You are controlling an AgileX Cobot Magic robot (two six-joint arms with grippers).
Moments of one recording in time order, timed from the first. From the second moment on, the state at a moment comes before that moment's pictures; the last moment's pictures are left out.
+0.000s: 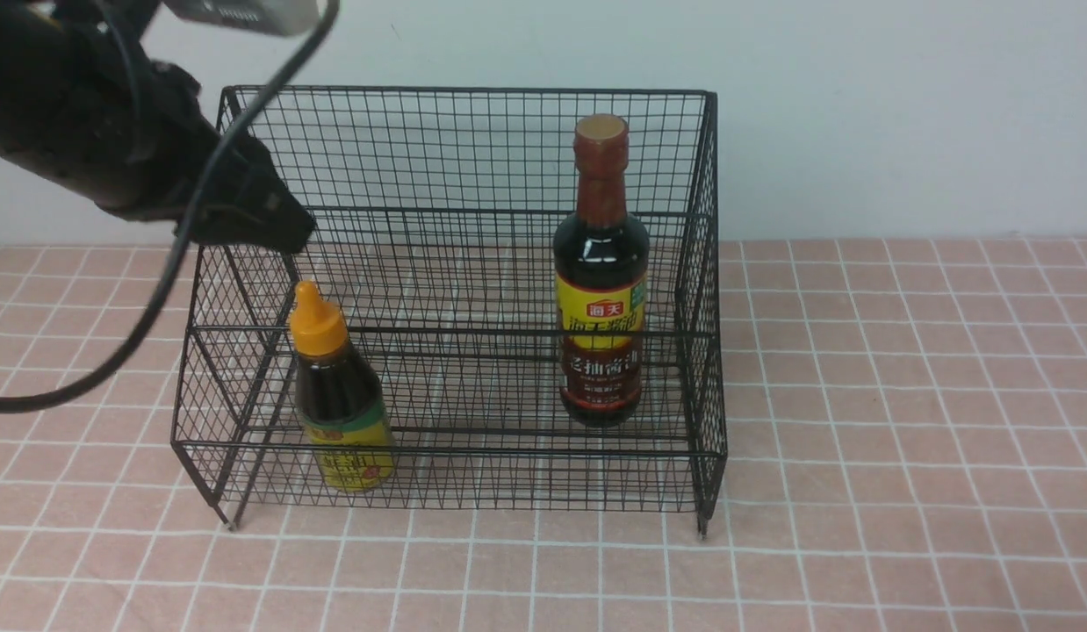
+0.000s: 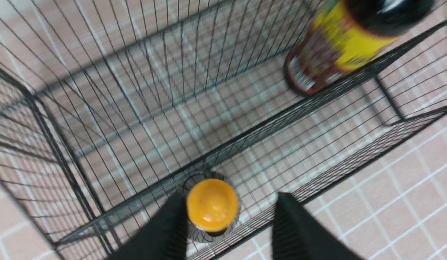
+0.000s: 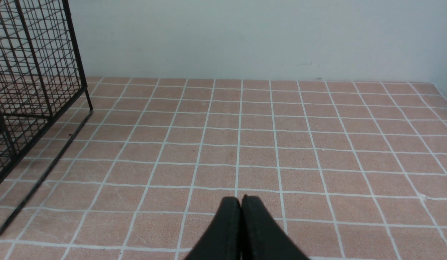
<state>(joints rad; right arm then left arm) -0.01 -0.01 0.02 0.01 0.36 0.02 -0.09 1.40 -1.46 -0.40 1.14 0.49</state>
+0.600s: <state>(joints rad) -0.01 -0.01 0.02 0.01 0.36 0.02 -0.09 0.66 -1.05 -0.46 1.07 0.34</state>
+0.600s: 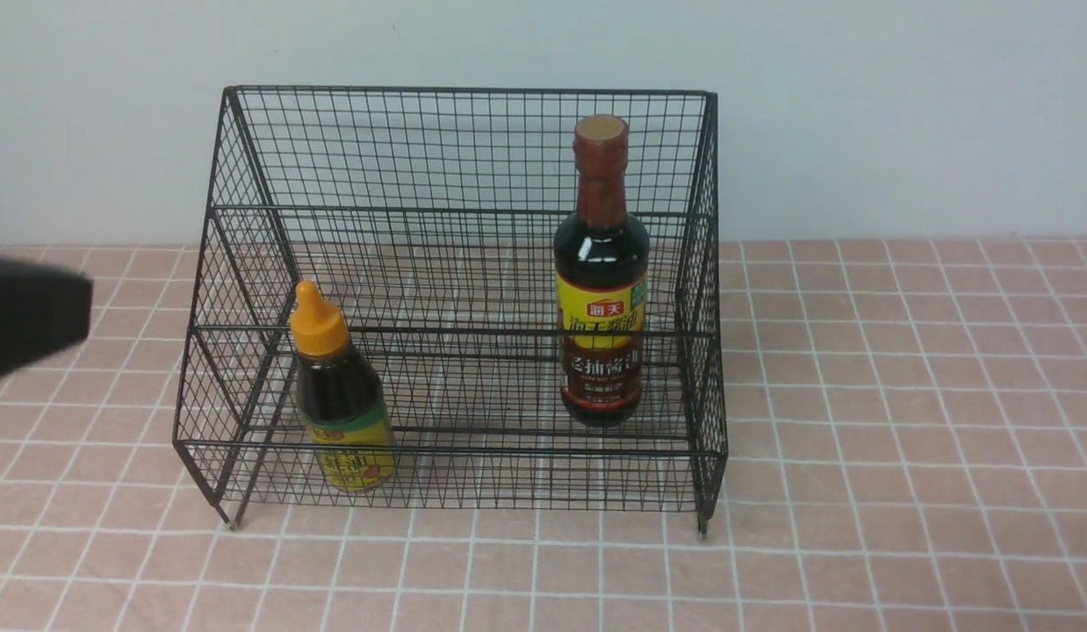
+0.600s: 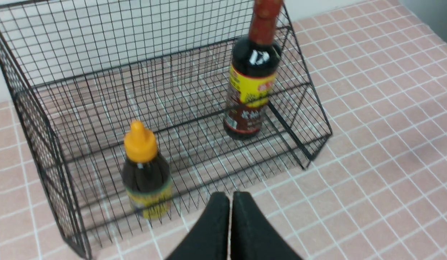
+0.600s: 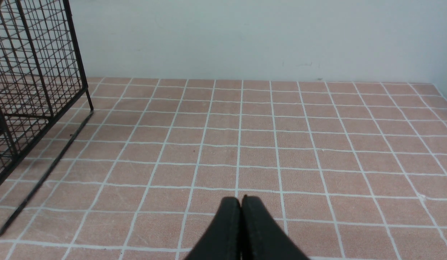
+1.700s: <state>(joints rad) -0.01 -0.01 0.02 0.01 0.36 0.02 -0.09 0.04 -0.29 -0.02 0.46 0.10</state>
